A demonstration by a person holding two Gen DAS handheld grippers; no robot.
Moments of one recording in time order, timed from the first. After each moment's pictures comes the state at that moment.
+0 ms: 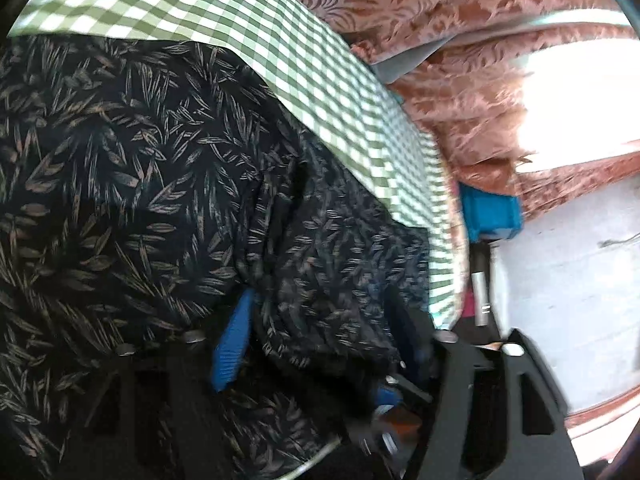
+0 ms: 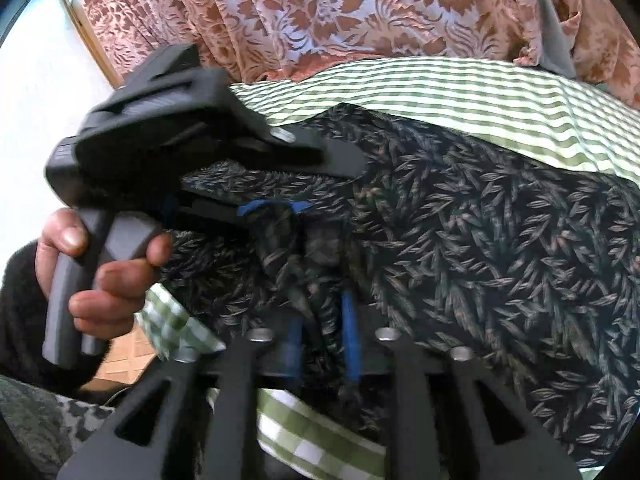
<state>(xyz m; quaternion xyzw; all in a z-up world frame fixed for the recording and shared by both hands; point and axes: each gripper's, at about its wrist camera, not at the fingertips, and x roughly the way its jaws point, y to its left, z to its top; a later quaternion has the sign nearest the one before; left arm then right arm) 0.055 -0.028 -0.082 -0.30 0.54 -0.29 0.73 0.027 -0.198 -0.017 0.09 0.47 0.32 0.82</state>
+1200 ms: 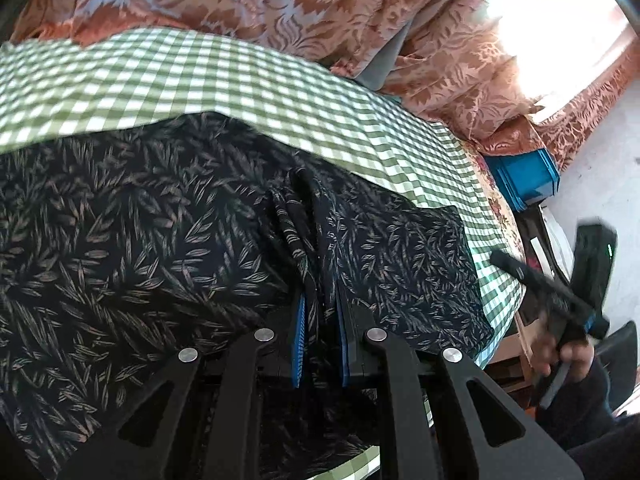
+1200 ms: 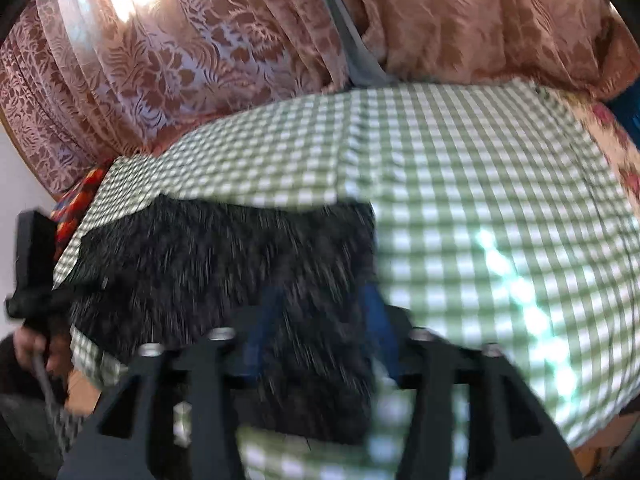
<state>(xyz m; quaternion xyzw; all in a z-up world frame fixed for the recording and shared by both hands) 0.020 -0.030 -0.047 -0.16 0.48 -0.28 0.82 0.039 -0.348 0.016 0.10 0.45 0.11 0.88</state>
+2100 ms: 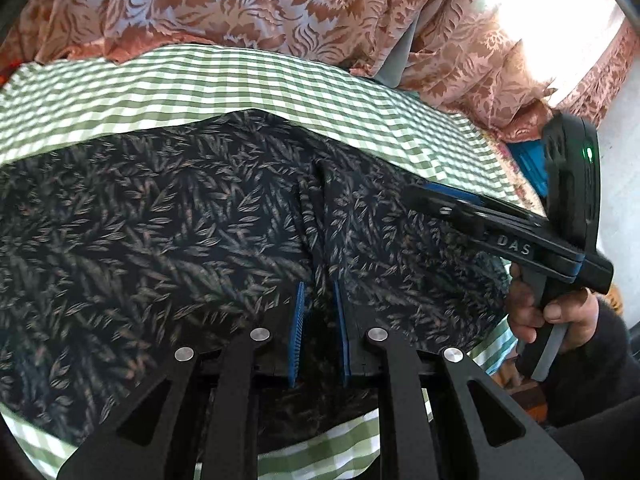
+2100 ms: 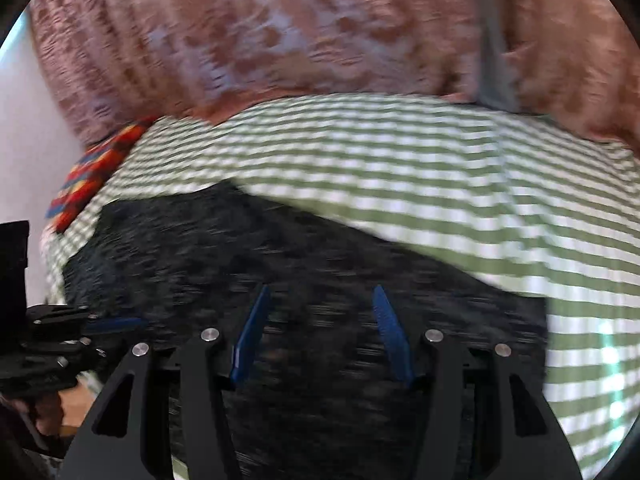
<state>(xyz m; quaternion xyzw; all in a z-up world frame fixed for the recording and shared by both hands) -0.015 -0.012 -0.040 -0.10 0.48 -0.22 0.84 0.086 -0.222 -0.014 0.04 0.45 0.21 0.86</state>
